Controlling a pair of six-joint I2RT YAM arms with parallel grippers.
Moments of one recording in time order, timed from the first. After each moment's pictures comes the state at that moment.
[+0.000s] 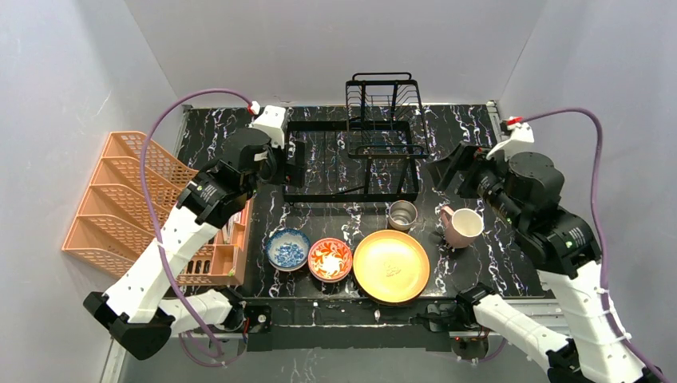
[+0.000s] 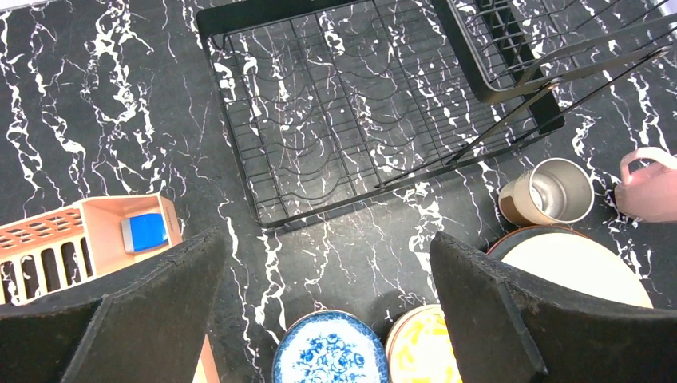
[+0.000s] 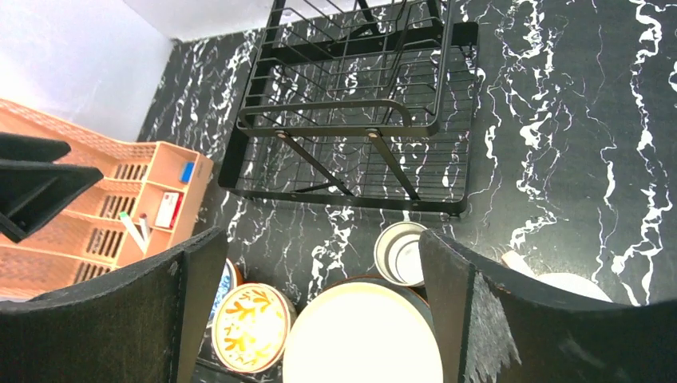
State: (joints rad) left arm -0.64 1.12 1.37 -0.74 -0.25 -0.19; right arm 0.52 0.83 1.33 -0.81 0.12 0.47
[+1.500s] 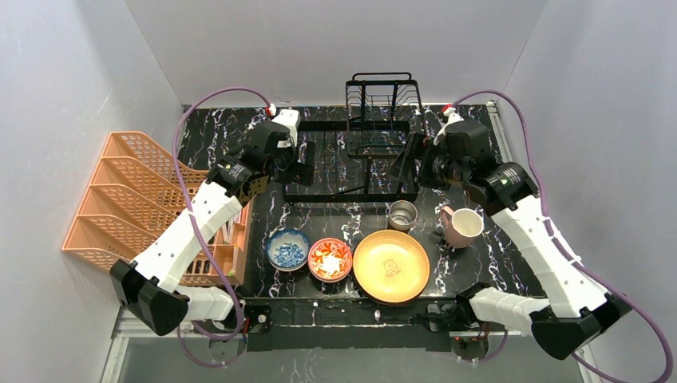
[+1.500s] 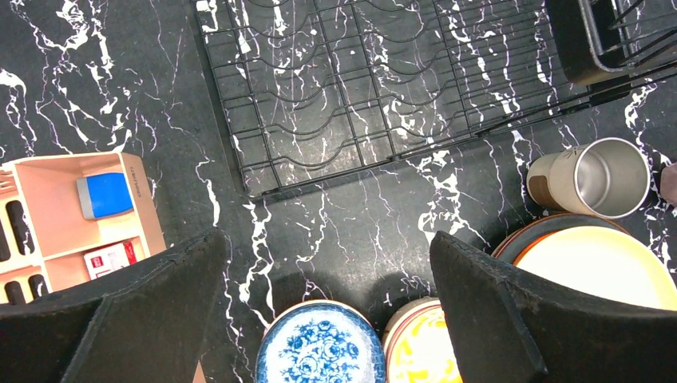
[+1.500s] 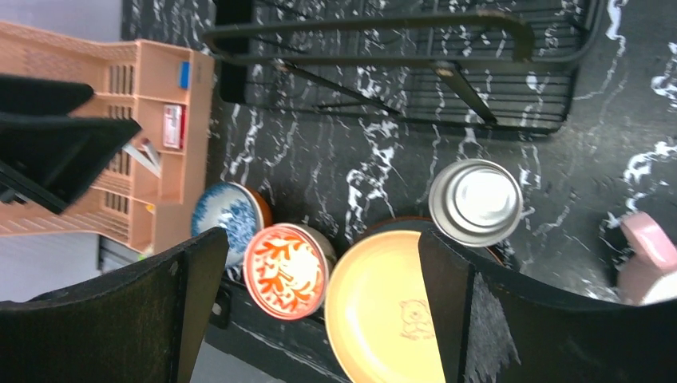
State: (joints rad) left arm -0.58 1.29 1.35 -0.77 -0.19 -0.25; right arm 0.52 1.10 1.35 -0.88 -0.09 0.58
